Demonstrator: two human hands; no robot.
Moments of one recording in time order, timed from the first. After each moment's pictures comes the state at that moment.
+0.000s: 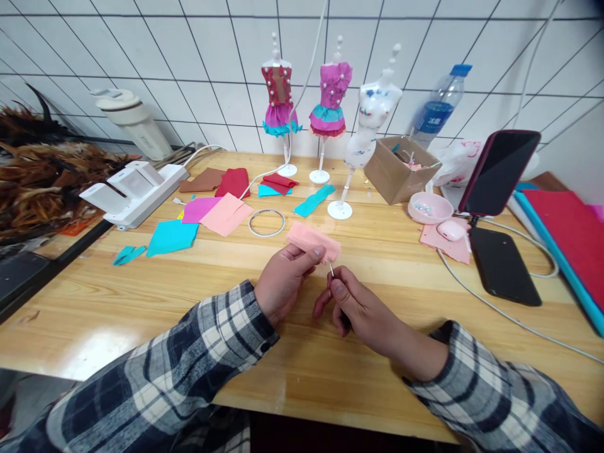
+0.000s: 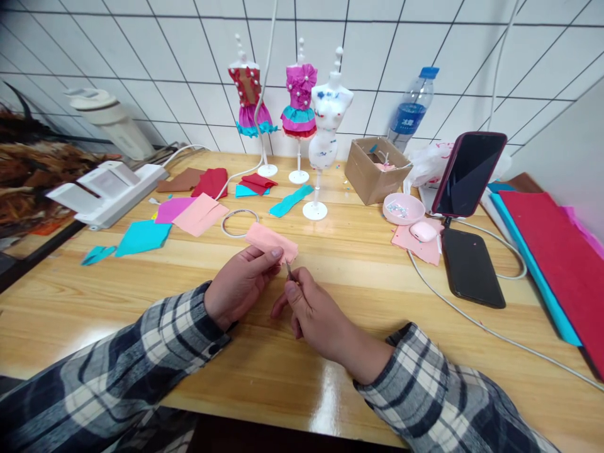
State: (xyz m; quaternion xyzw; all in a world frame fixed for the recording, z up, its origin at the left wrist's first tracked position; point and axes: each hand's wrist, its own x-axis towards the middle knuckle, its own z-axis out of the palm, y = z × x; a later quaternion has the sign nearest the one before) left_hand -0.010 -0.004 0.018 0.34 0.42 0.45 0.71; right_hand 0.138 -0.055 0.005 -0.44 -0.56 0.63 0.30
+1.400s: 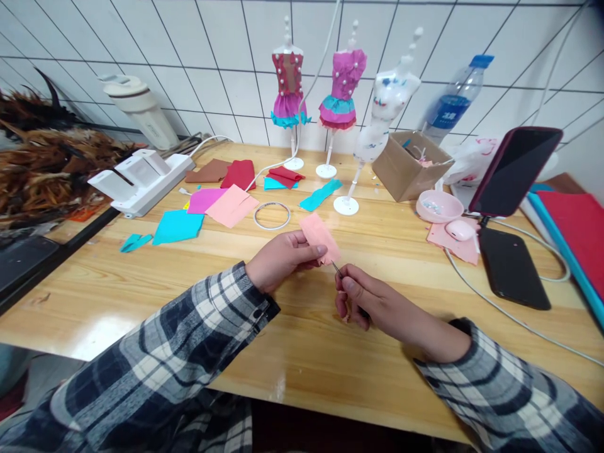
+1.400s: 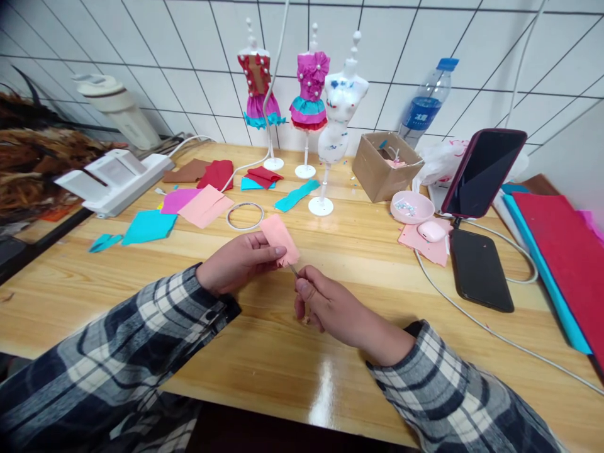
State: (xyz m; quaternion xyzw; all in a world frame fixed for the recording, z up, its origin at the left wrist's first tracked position) left_hand -0.035 0.022 0.018 0.45 0.40 0.32 0.73; right_hand 0.164 -0.047 0.013 -0.43 -0.59 0.65 0.21
